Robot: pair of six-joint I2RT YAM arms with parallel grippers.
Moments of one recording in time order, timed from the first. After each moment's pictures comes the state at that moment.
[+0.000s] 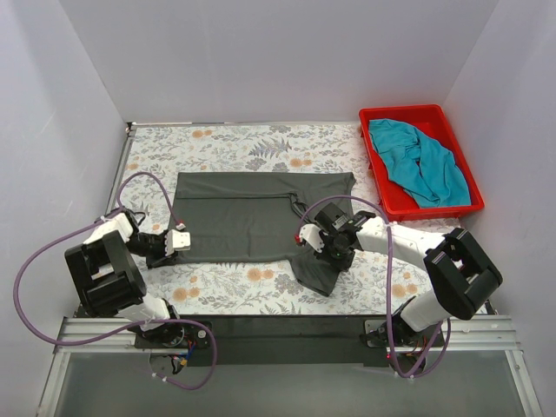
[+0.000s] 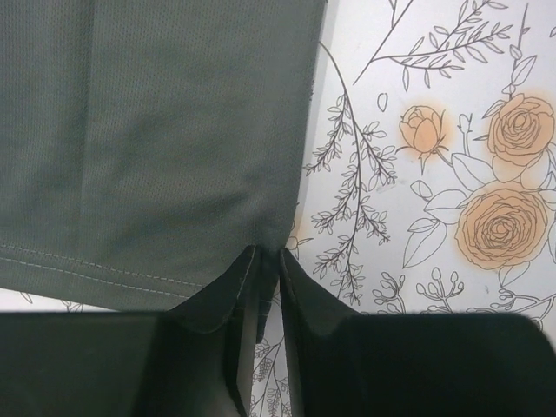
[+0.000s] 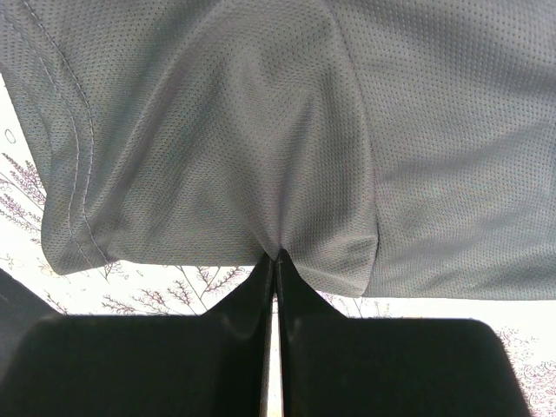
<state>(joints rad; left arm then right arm) 0.43 1.51 0.77 -0.98 0.57 1.89 0.75 1.49 0.82 -0.69 -0.13 -0.44</state>
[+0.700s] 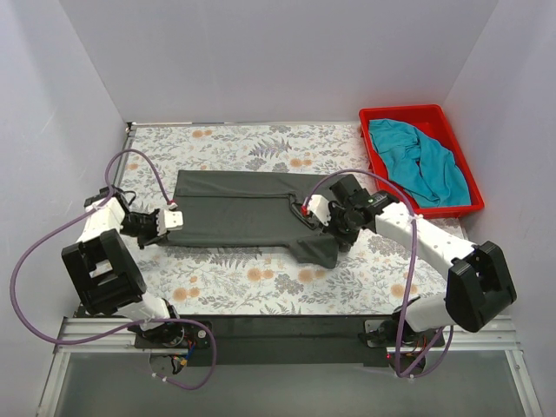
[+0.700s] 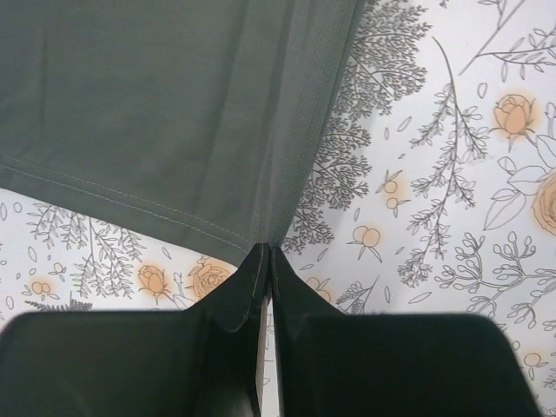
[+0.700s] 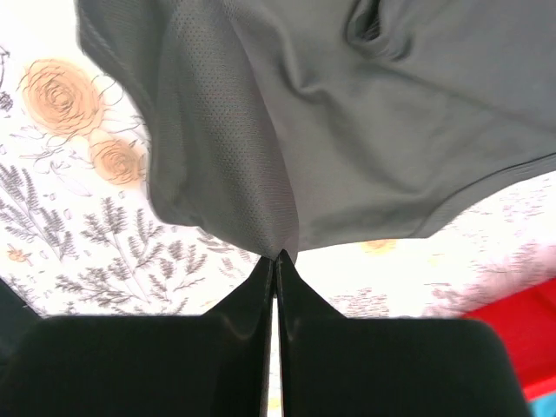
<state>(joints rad) 0.43 1.52 0.97 -1.06 0.60 1.85 0.62 1.39 0.98 -0.77 -0.17 -0.58</state>
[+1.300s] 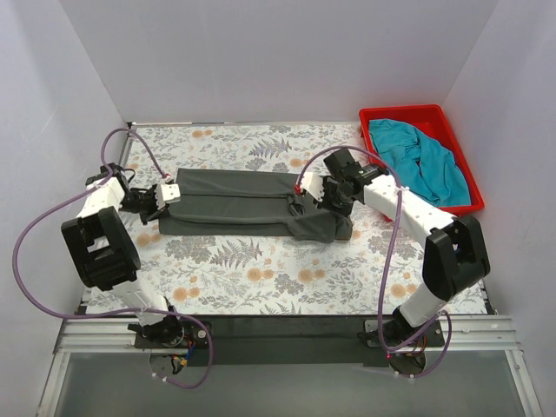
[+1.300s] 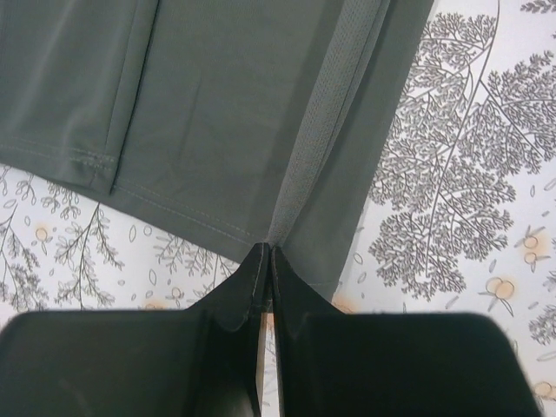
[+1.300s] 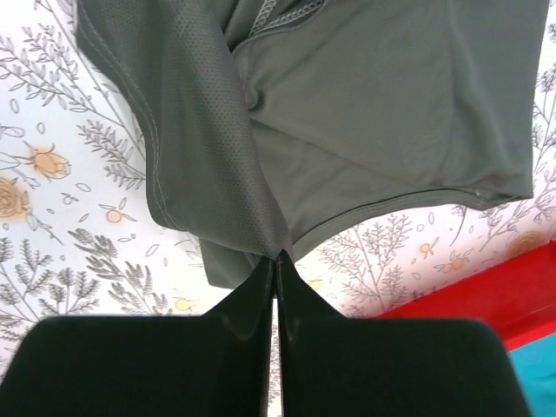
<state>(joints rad) 0.39 1.71 1.20 -0.97 0.71 1.71 0.55 1.60 1.26 -0.81 -0.14 -0.76</state>
